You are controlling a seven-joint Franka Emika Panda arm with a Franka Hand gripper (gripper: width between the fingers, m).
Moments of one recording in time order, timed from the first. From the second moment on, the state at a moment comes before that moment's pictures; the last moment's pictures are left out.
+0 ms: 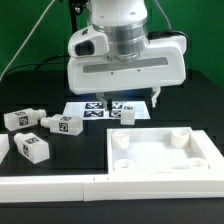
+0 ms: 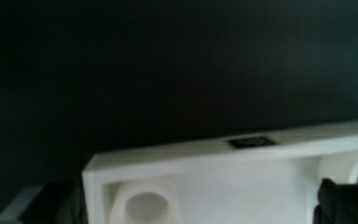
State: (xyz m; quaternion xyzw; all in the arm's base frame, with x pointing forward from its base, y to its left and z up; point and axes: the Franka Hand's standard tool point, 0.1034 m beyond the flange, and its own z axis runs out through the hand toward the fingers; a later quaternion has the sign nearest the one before) arm 0.492 0.024 0.074 -0.99 0.05 0.14 0.06
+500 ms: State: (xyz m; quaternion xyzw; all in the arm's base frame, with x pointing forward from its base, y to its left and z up) arm 0.471 0.020 0.065 -0.94 0.06 0.32 0.06
